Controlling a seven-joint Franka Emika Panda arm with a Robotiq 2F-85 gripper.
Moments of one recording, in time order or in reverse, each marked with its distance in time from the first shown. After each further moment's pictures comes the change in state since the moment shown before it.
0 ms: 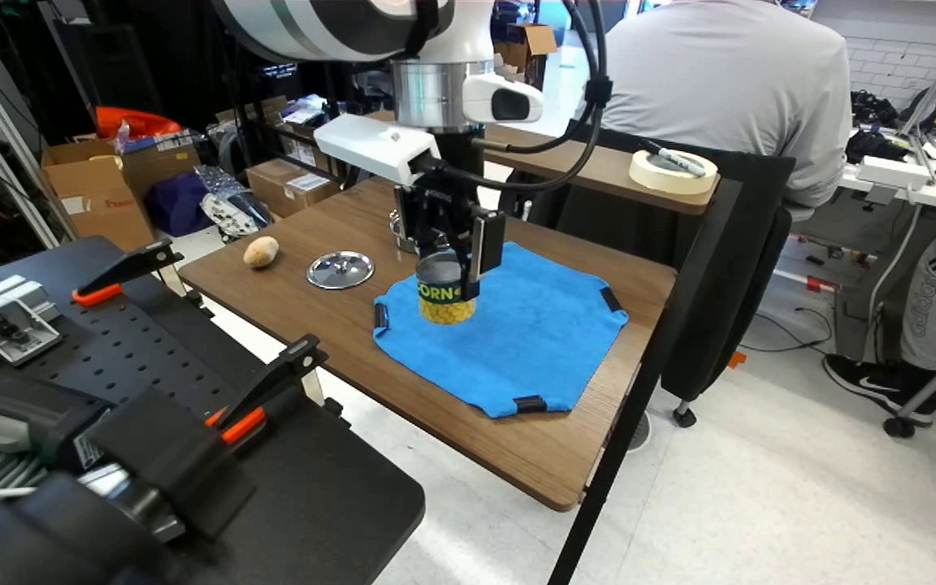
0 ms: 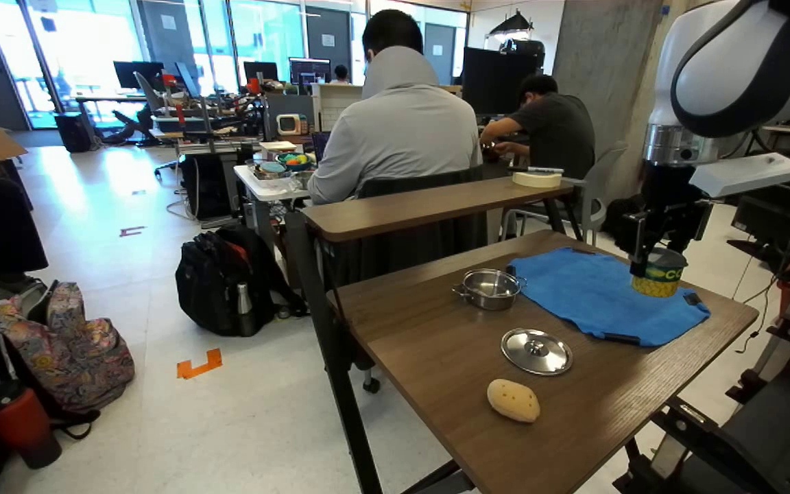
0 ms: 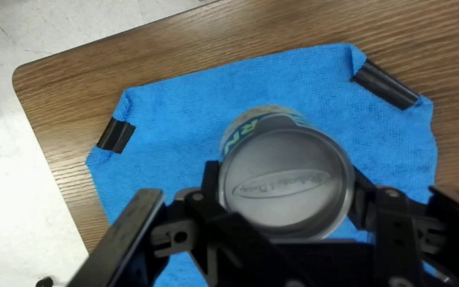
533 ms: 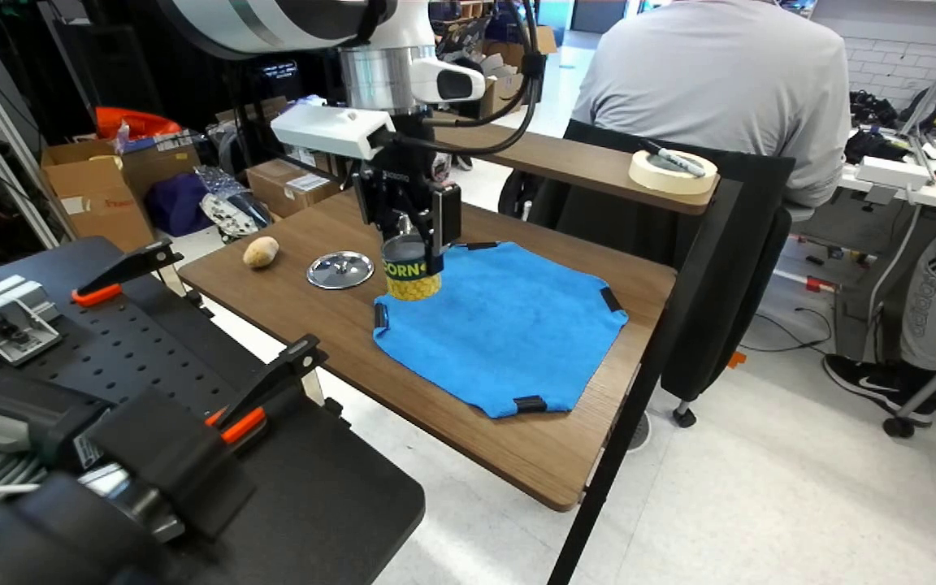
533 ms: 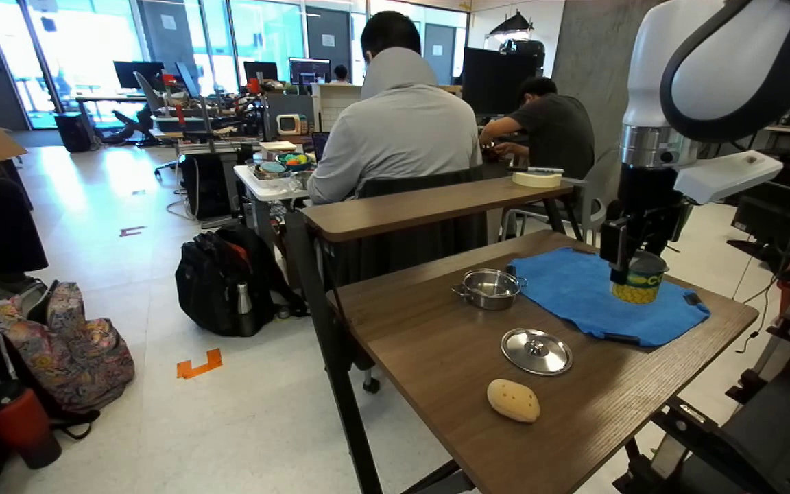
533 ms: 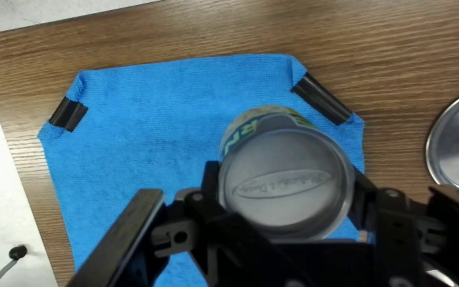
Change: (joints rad) arm 0.124 -0.026 -0.018 -0.041 -0.070 0.019 0.042
